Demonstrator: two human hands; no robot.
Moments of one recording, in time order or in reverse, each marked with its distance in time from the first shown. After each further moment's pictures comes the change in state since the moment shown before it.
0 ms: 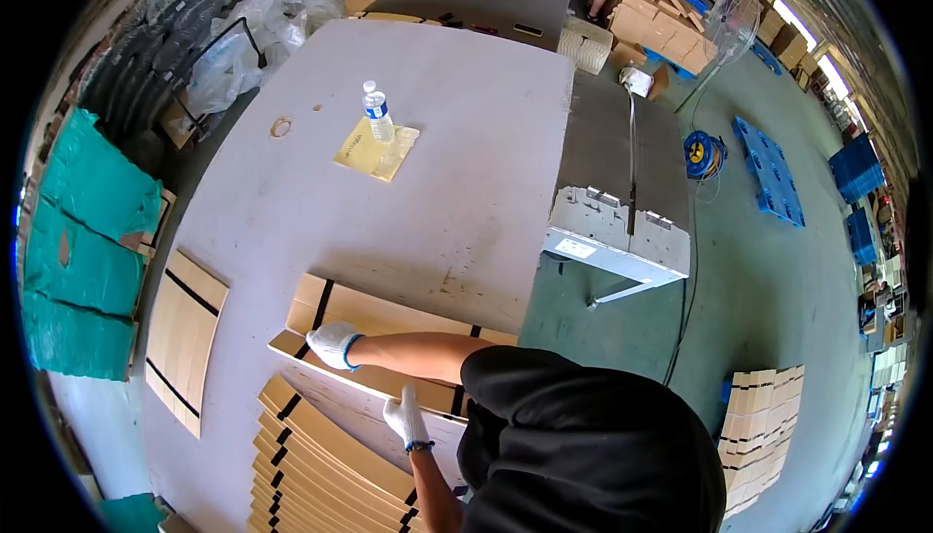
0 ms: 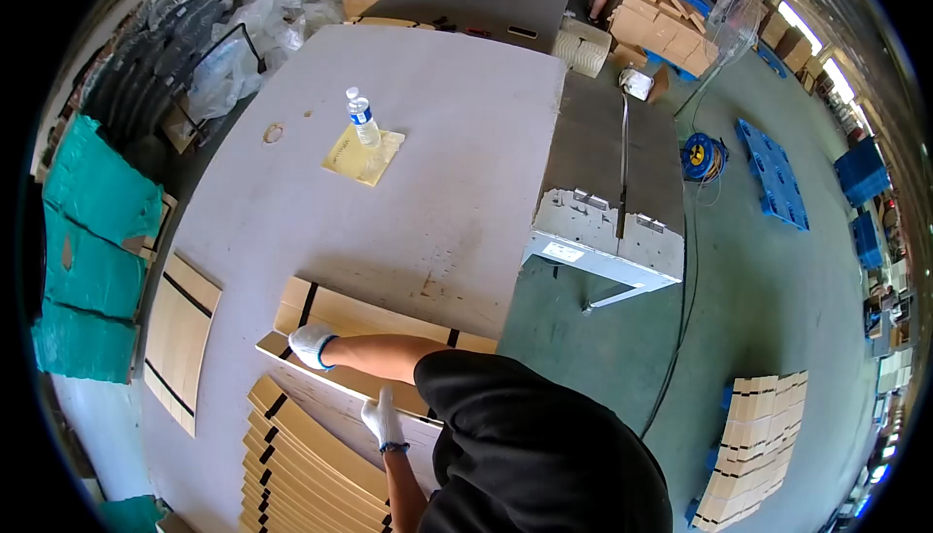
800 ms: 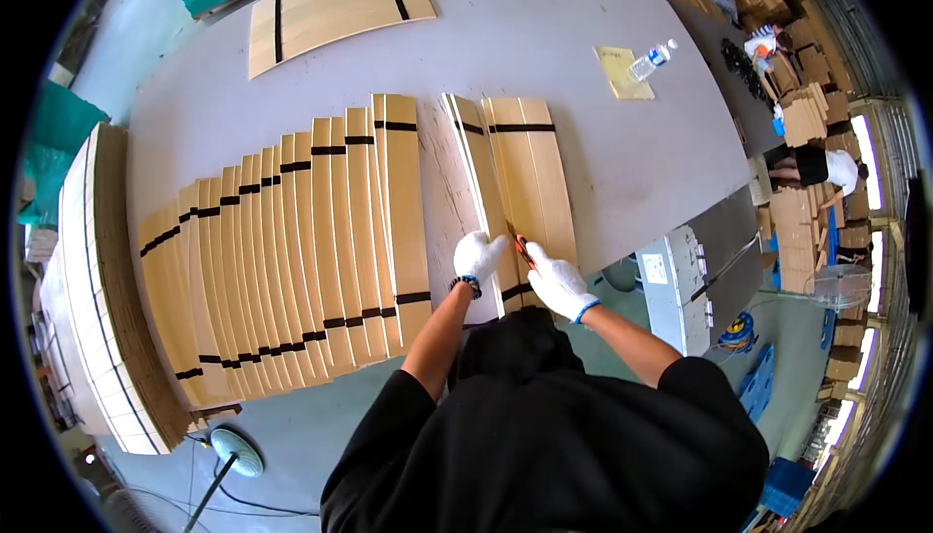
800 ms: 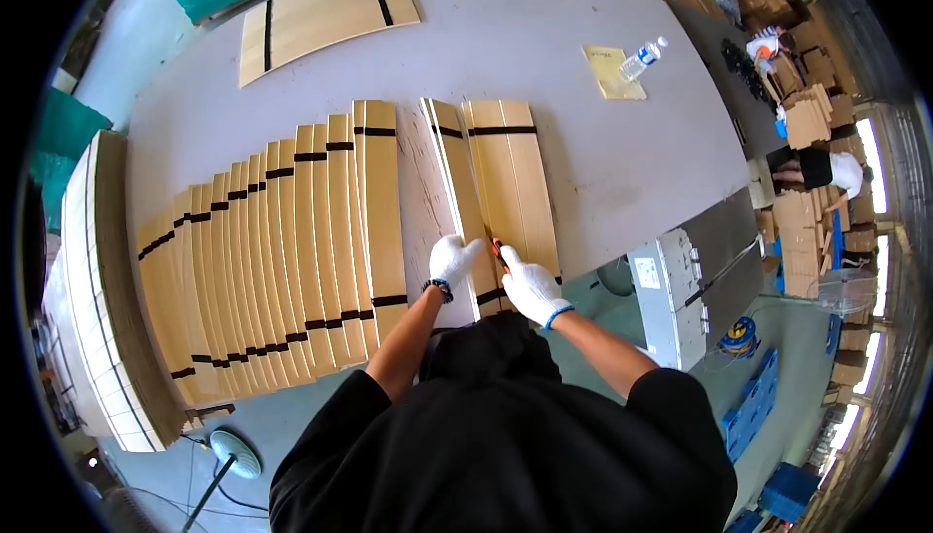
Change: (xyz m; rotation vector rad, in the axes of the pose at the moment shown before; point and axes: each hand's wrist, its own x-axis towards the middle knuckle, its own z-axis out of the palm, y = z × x) left_hand -0.046 -0.042 -0.056 0.227 -0.039 0.069; right_hand -0.290 -0.021 0.017 -0.200 -0.303 0.135
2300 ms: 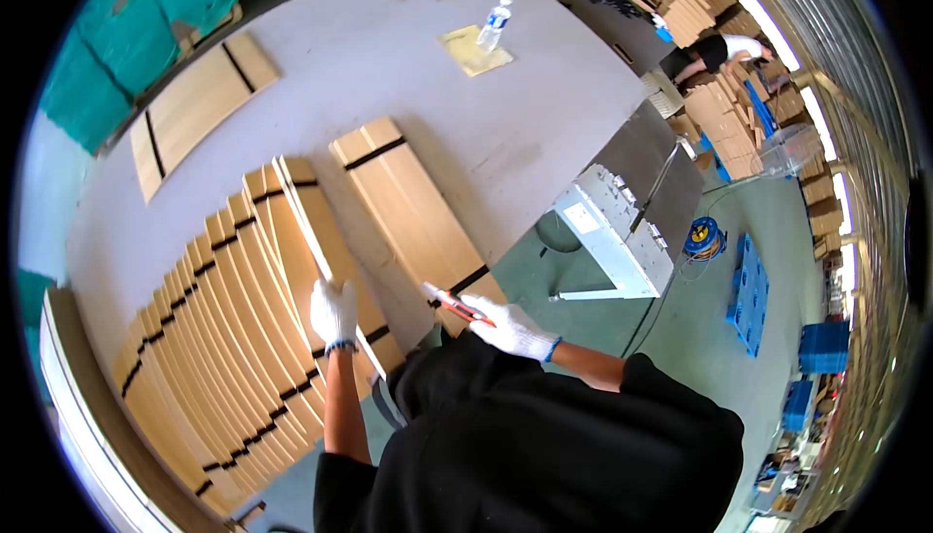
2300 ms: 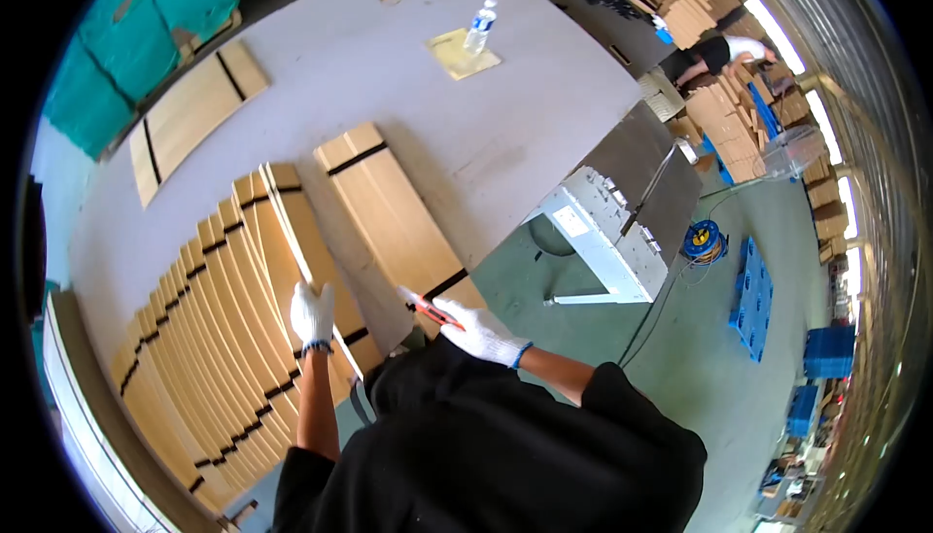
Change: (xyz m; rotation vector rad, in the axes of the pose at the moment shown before) left_hand -0.035 -0.012 -0.082 0.289 0.325 0.049; right_hand -0.137 0.020 0.018 0.512 0.214 -0.005
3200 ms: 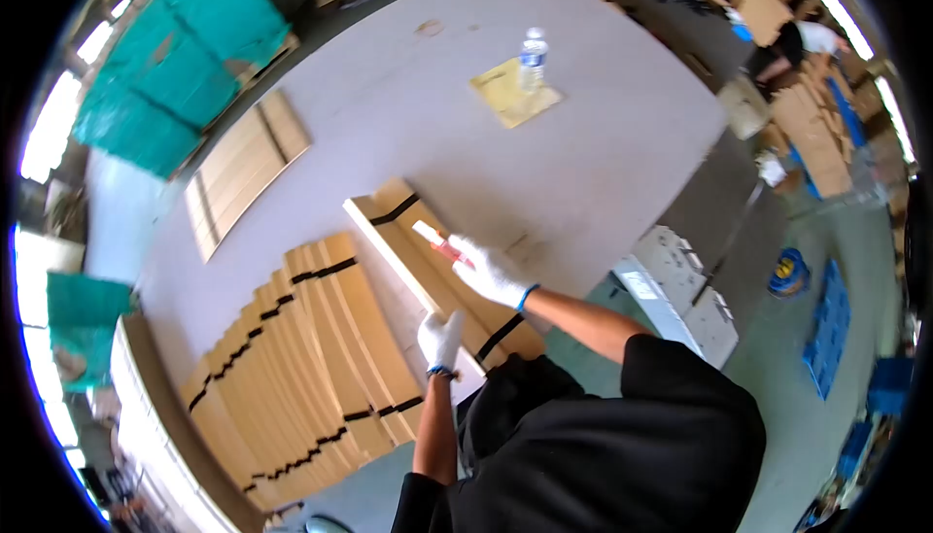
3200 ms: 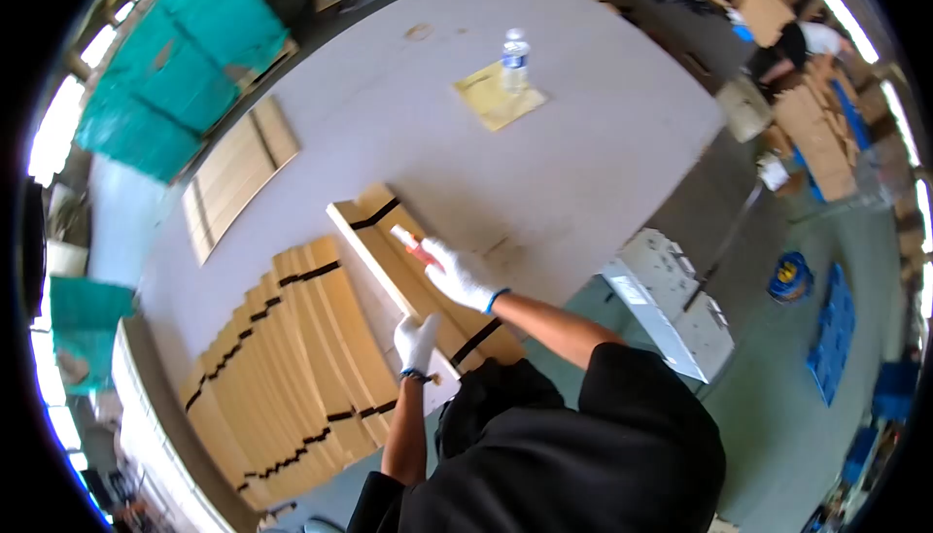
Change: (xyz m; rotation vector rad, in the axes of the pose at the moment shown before) left_hand 0.011 0.180 0.144 -0.255 -0.142 -0.141; right_hand 0.302 0.100 -0.086 0.208 0.277 -0.390
